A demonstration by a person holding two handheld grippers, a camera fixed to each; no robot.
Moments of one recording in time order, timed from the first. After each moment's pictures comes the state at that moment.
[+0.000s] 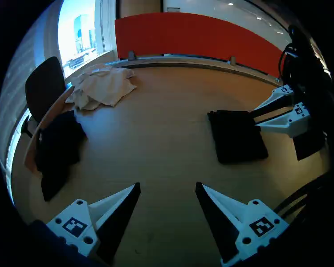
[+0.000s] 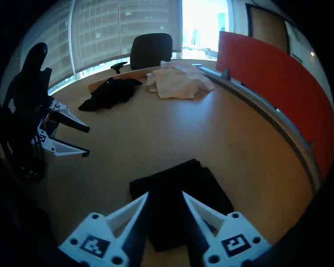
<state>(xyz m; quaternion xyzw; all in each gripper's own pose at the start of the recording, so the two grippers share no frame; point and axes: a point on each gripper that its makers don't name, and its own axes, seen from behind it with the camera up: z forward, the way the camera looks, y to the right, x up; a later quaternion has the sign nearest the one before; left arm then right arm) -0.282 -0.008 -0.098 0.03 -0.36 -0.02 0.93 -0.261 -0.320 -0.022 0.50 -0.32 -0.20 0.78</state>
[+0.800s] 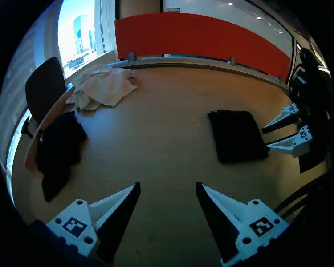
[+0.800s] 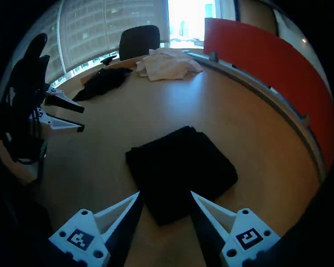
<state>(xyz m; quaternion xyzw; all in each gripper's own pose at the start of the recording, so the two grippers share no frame) -0.280 -0.009 -0.098 0.03 -0.36 -0.02 0.93 -0.296 -0.269 -0.052 0.46 -0.37 -0.19 0.79</state>
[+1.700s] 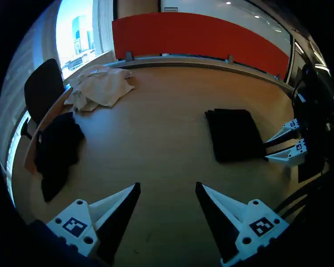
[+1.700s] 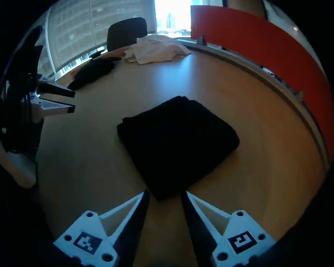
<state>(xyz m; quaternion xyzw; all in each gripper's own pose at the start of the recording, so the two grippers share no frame) -0.282 -0.003 -0.099 0.02 -0.36 -0.01 0.93 -0.330 -0.235 -0.073 0.41 -0.40 -0.18 0.79</state>
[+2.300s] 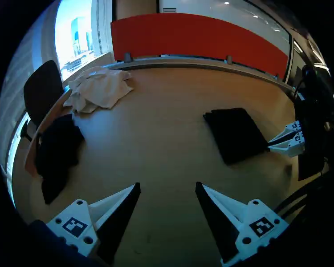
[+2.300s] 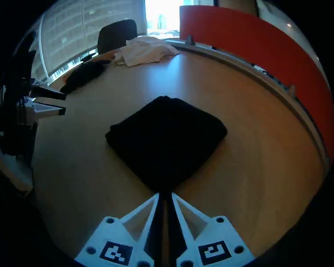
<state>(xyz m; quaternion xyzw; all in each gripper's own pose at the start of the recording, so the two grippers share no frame) -0.279 -0.002 -0.098 0.02 -0.36 -0.01 0.93 -0.329 -0.218 -0.060 0.39 -0.40 -0.17 0.81</state>
